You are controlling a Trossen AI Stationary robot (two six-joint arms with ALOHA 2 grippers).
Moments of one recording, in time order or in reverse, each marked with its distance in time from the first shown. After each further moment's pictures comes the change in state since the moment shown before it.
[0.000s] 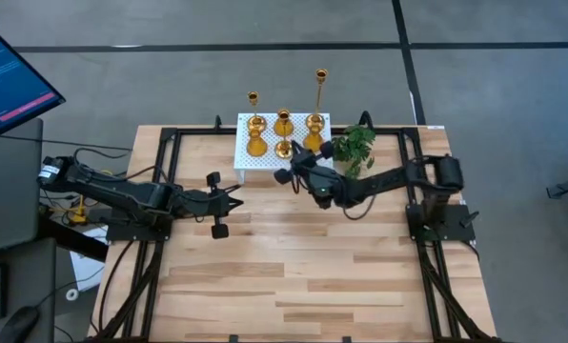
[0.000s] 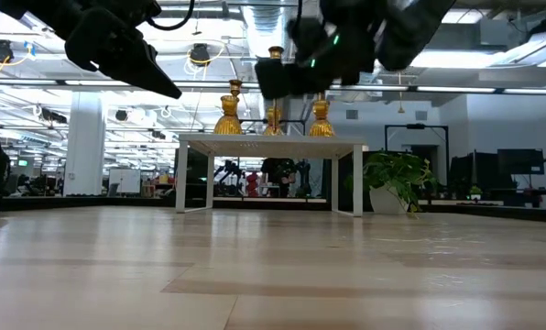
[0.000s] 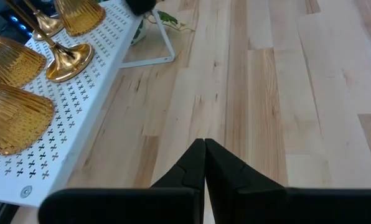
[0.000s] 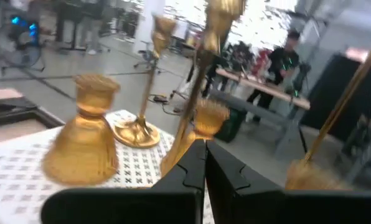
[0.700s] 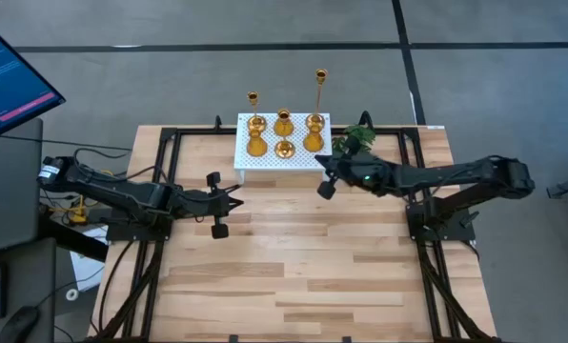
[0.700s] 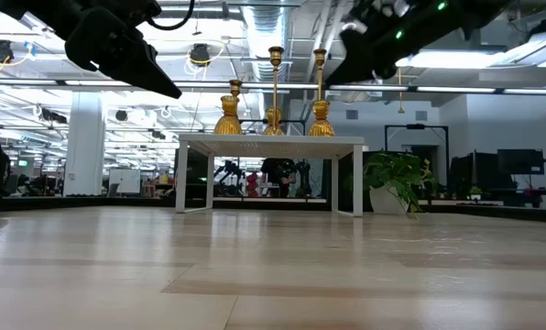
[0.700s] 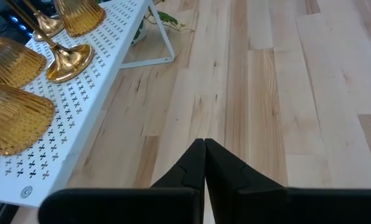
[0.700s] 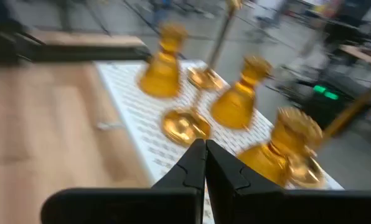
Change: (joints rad) left arm 0.000 0.000 0.000 0.000 0.000 0.000; right arm -0.046 -0.587 -0.276 -0.640 -0.543 0.161
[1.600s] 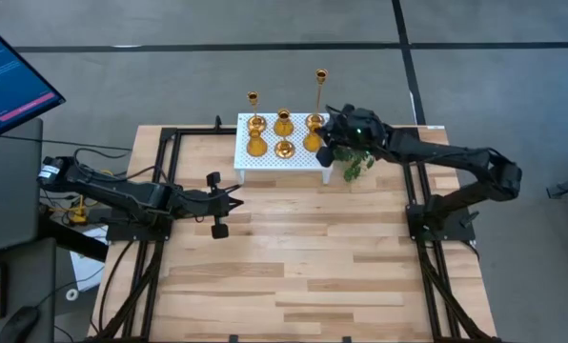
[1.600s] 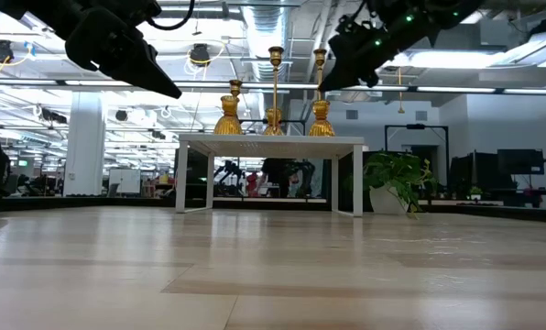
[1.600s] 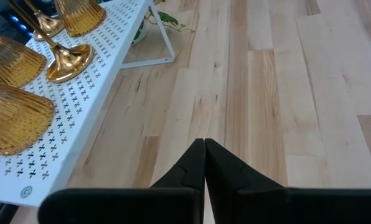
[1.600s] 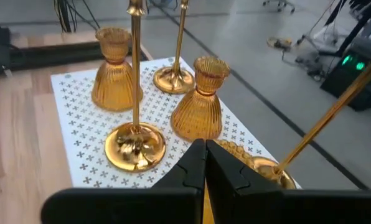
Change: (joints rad) left arm 0.000 0.000 0.000 0.001 0.000 -0.004; right arm -0.341 0.080 0.228 -0.205 -0.390 -0.008
